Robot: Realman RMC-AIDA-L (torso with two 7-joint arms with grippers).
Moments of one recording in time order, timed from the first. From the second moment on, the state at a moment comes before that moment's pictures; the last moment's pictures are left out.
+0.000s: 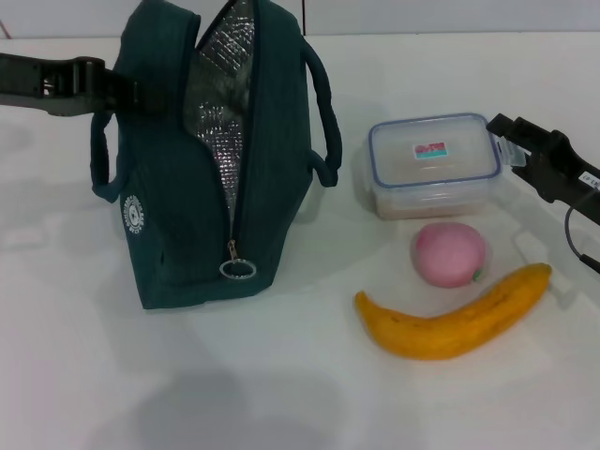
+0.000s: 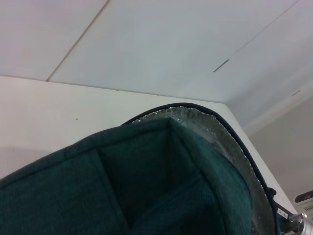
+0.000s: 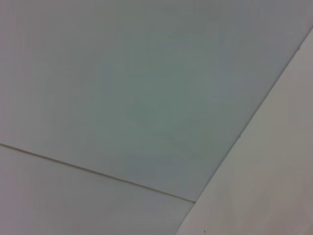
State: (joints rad) left arm -0.61 -1.94 0.69 1.08 2.10 1.79 -2.51; right arm 0.58 2.03 -0.96 -0.04 -1.04 -1.16 1.77
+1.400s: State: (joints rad) left arm -0.63 -1.95 0.69 1.02 2.07 1.79 -2.49; right arm 0.53 2.01 -0.96 -0.15 -0.72 -1.60 1.73
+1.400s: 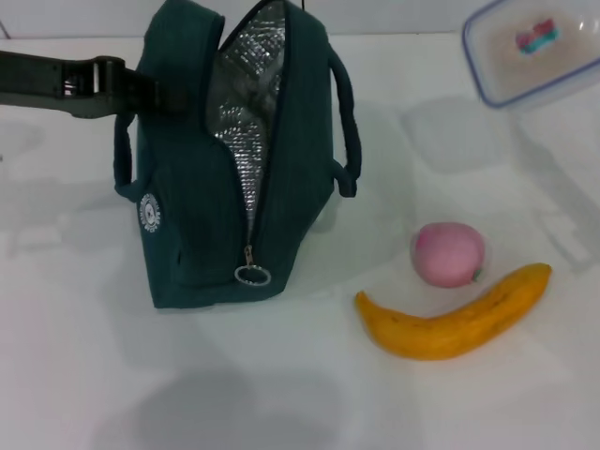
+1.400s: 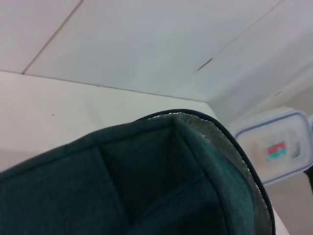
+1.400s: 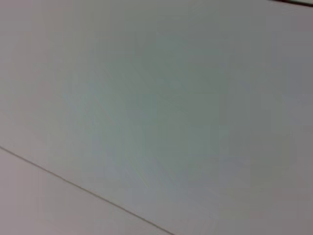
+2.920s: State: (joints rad) left arm -0.68 -1.99 0.73 0.92 2.00 1.78 -2.45; right arm 0.75 2.03 -1.38 -0.15 -0.71 -1.54 1.80
